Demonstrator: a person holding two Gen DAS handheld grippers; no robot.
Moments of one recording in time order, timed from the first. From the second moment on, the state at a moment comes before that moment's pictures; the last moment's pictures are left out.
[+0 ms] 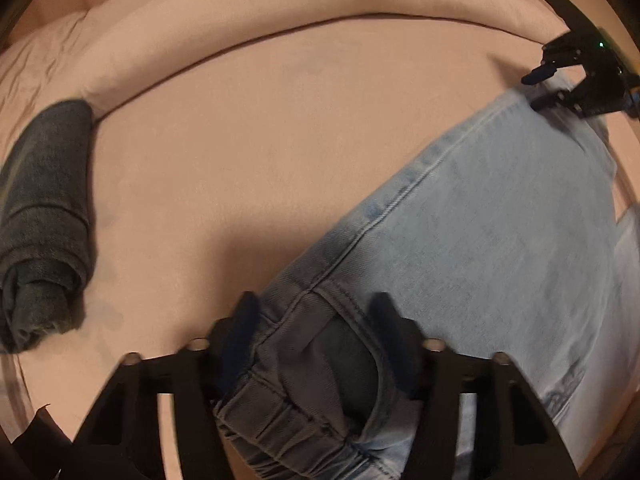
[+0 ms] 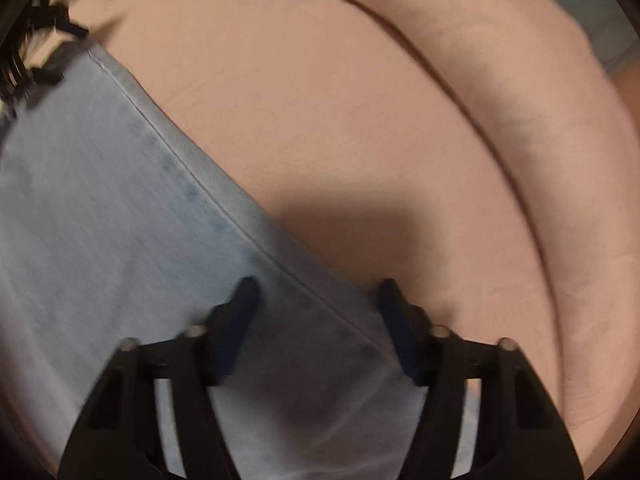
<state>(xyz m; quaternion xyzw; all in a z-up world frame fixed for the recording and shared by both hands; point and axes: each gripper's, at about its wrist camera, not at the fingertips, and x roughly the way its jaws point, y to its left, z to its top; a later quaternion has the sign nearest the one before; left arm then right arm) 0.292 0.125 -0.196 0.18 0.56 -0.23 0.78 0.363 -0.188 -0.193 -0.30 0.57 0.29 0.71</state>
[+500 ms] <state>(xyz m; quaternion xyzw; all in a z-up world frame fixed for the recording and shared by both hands) 0.284 0.124 -0.194 0.22 0.48 -0.09 0.85 0.348 -0.132 -0.203 -0.40 0.45 0.18 0.77</state>
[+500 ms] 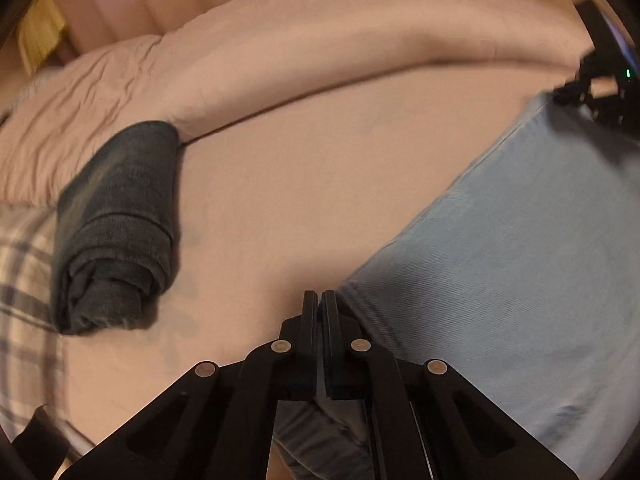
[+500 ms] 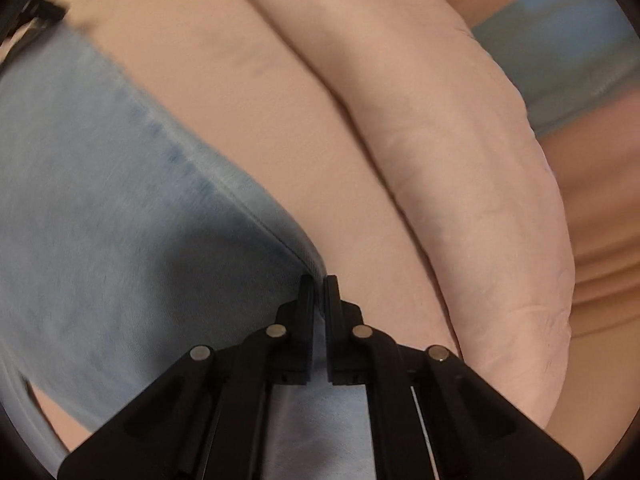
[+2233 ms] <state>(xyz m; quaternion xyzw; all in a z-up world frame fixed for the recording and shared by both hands) 0.065 0.089 -0.068 0.28 0.28 -0.14 0.91 0.107 -0.154 -0.119 -0.47 0.27 0.03 0.84</state>
